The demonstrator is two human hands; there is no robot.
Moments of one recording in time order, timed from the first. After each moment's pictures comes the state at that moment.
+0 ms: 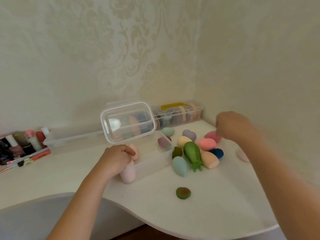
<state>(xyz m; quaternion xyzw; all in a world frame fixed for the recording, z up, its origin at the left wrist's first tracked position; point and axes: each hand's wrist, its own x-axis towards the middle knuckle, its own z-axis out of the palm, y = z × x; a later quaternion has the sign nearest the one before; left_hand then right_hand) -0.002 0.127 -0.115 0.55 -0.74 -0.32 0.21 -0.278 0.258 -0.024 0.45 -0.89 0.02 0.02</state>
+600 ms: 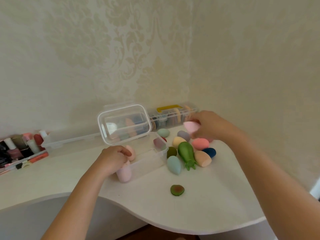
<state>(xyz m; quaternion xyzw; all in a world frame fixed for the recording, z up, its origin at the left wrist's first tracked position) -0.005 0.135 -0.107 0.55 -0.75 -0.31 0.20 -0.257 0.264 -0.019 0.59 -0.79 0.16 -0.05</state>
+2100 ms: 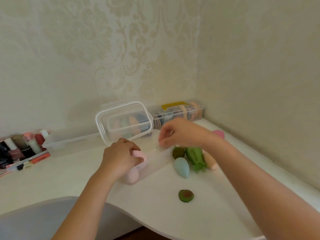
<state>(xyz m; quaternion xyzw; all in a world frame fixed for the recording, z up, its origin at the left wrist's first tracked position) -0.018 0.145 -0.094 0.51 -0.84 -0.09 0.16 -0.204 0.222 -0.036 0.68 -0.66 0.24 -0.21</state>
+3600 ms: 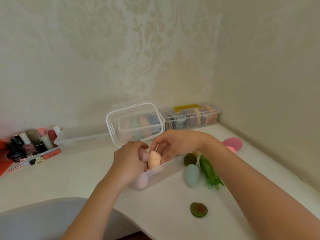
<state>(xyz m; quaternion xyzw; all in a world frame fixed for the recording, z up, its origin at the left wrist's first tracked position) -0.020 0.145 -0.097 0.53 -0.81 -0.15 0.20 -0.198 0.164 -0.058 0.75 -0.52 0.14 -0.38</state>
